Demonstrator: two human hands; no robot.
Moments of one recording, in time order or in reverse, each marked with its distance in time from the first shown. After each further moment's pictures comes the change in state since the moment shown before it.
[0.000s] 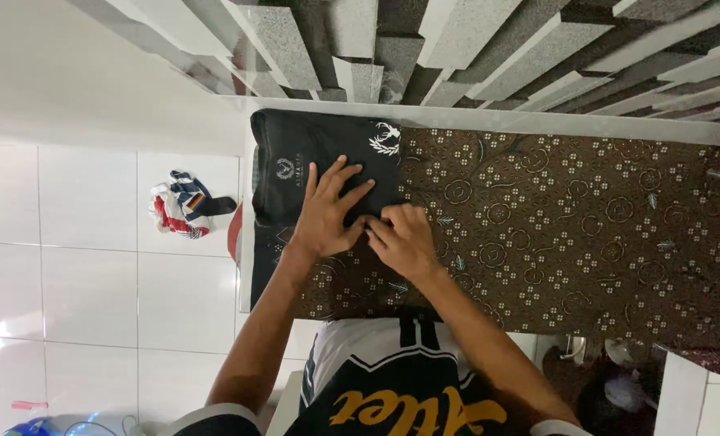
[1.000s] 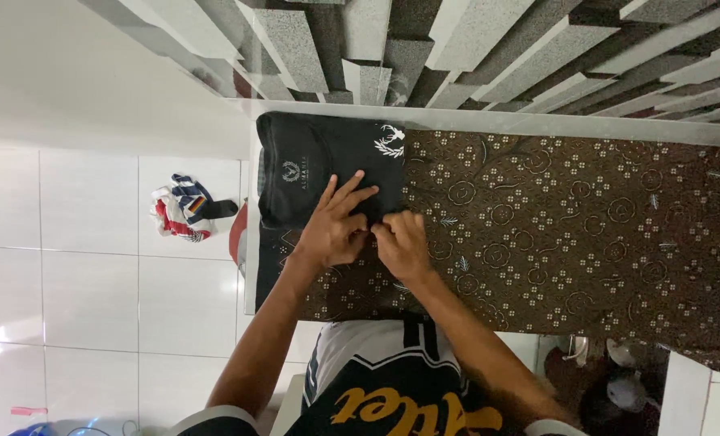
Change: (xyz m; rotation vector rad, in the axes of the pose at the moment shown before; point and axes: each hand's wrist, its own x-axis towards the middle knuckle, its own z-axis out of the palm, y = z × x) left_hand -0.014 -0.004 0.007 -0.072 0.026 0.176; right_hand -0.012 -0.013 0.021 -0.024 0.062 0.069
